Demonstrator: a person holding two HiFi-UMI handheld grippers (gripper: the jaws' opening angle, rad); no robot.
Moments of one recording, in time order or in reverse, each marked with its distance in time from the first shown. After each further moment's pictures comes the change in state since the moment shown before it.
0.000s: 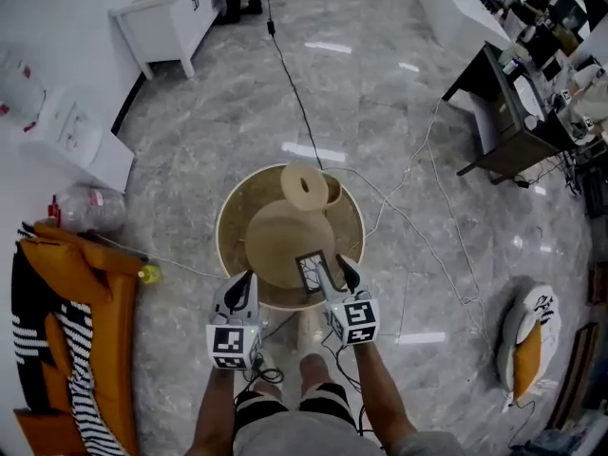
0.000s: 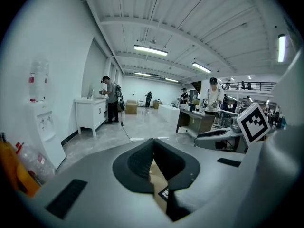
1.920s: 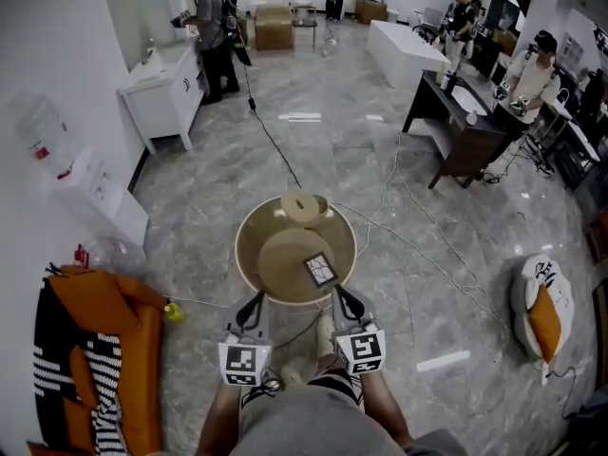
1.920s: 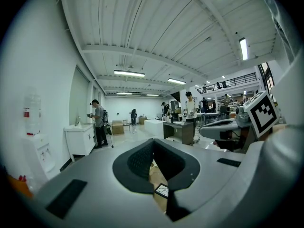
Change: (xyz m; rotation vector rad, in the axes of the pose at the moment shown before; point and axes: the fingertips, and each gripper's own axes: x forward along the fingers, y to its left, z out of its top) left arm -0.325 -0.083 0.054 0.236 -0.201 -0.163; right arm -0.323 0.210 0.062 -0.094 -0.311 -0.198
